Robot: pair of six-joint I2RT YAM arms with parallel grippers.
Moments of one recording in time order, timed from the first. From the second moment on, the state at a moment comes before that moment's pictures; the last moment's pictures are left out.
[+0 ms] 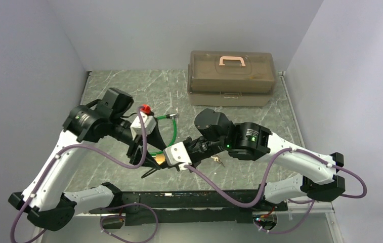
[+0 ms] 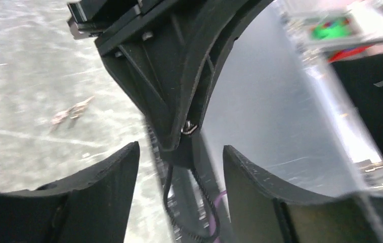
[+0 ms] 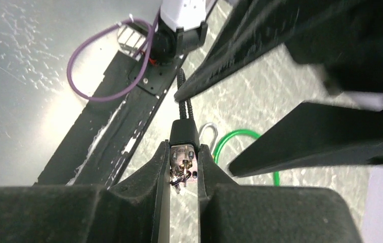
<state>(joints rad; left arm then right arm) -0.58 1.13 1.51 -1.38 1.25 0.70 1.26 1.29 1.56 -0.75 -0.52 -0.70</state>
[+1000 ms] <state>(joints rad) -0.59 0.88 1.31 -0.99 0.94 0.58 1.26 1.19 1.30 -0.32 -0.29 -0.47</state>
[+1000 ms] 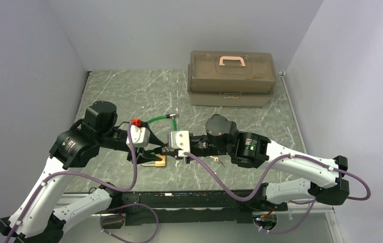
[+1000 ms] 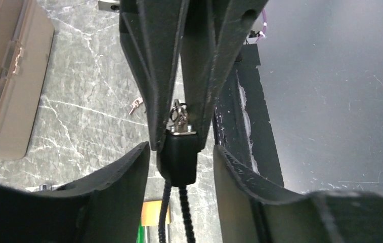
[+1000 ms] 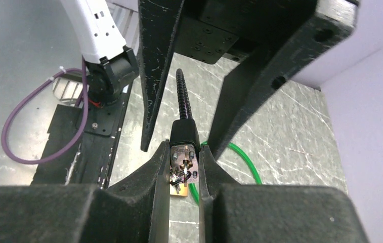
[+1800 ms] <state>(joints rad) -0.59 0.80 1.21 -0.95 0.92 0.56 1.26 1.15 1.18 -0.10 -0.29 -0.32</state>
